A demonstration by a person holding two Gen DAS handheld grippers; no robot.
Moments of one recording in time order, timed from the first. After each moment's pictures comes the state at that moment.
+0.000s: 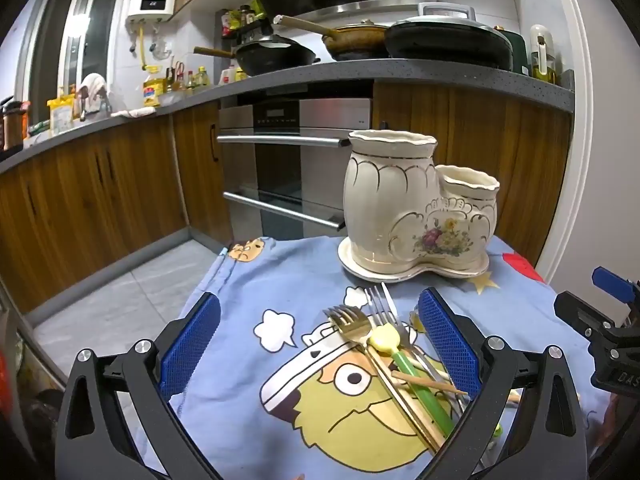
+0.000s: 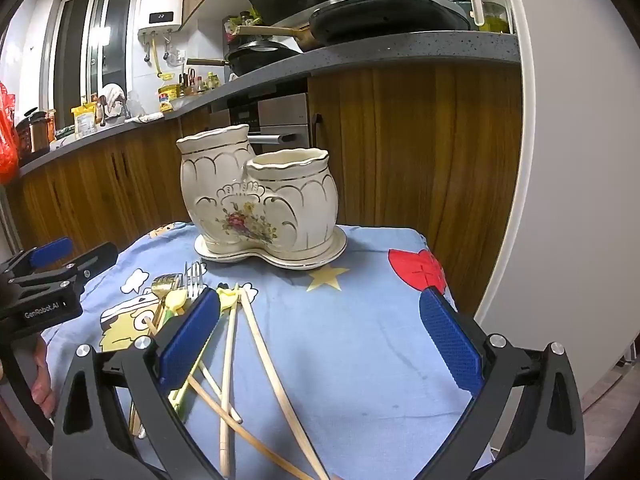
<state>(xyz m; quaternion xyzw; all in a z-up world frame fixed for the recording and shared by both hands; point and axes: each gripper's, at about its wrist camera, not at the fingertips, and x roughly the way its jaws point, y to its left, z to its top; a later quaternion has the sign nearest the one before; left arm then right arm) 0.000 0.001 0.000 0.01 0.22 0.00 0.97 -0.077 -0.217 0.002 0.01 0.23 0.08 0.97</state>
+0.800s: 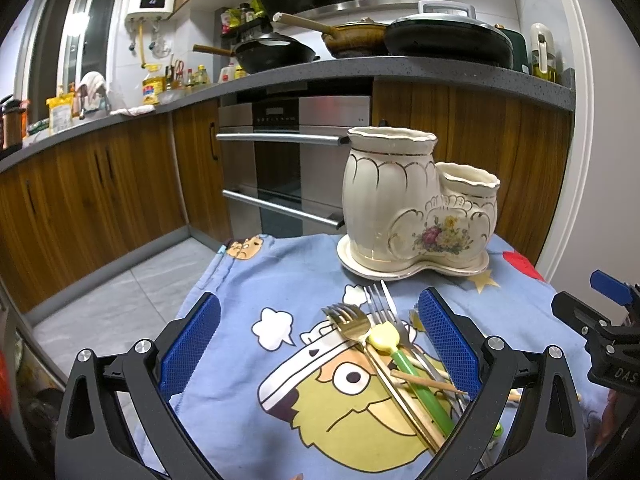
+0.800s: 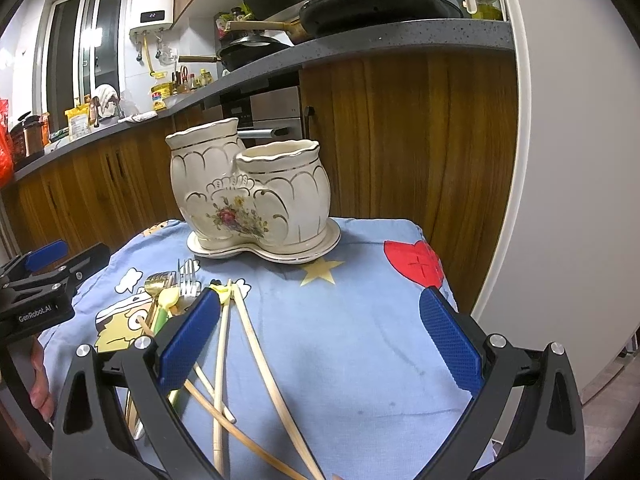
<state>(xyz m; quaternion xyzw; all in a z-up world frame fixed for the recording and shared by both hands) 0.001 0.000 -0.001 0.01 0.23 0.00 0.97 -0.074 -0.220 -0.002 0.02 0.24 0.07 0.97</state>
